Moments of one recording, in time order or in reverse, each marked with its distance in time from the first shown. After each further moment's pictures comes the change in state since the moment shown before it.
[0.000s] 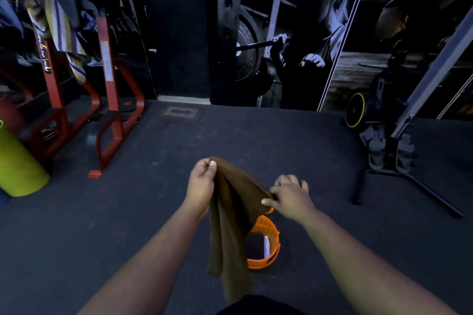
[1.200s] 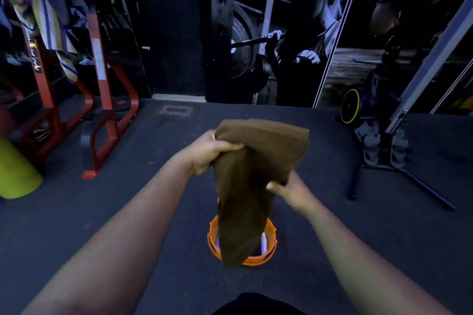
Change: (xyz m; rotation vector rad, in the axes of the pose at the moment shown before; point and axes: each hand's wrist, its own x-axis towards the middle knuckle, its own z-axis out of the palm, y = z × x) left_hand 0.026 0.104 0.021 0.216 -0.586 -0.108; right_hand -0.021 -0.006 -0.034 1.318 0.087 -0.079
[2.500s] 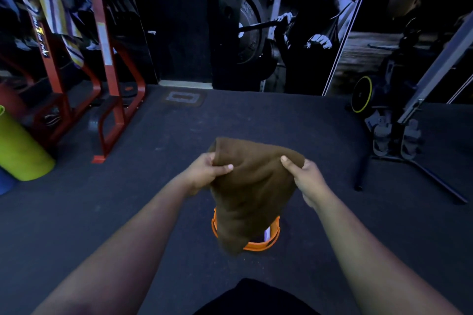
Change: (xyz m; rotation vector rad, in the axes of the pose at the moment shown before) left_hand -0.012 -0.089 0.005 0.009 0.153 -0.087; right_hand 0.009 0.011 -0.013 0.227 0.315 0.212
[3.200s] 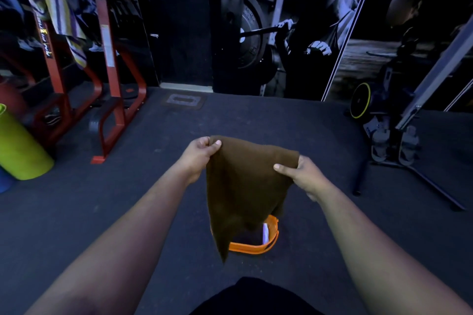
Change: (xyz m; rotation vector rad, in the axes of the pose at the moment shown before) left_hand 0.016 0.009 -0.024 -0.107 0.202 -0.012; right_hand 0.009 -0.010 -0.003 -0.269 -0.168 0.045
